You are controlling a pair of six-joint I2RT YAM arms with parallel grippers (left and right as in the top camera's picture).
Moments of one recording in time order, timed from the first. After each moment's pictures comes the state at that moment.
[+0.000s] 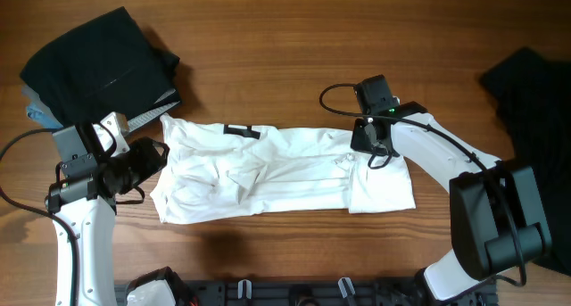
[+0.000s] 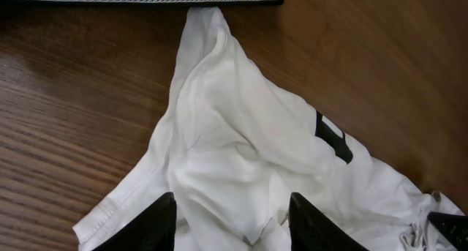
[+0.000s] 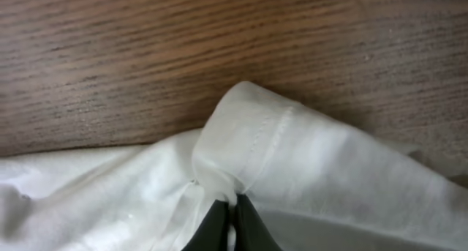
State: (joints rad) left arm 0.37 1.16 0.73 -0.66 0.42 -0.25; right arm 0.31 1.76 0.99 -0.59 0.13 0.50
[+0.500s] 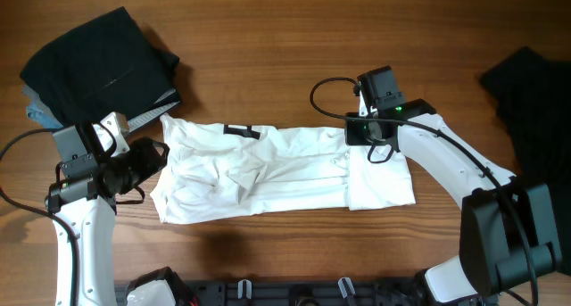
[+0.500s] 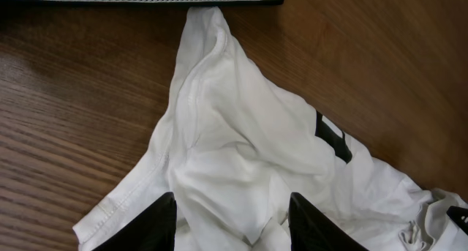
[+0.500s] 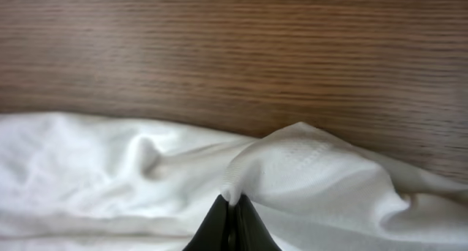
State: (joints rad) left arm 0.37 1.16 0.73 -0.66 0.42 -0.25; right arm 0.31 1.69 1.02 -0.56 -0.07 0.27
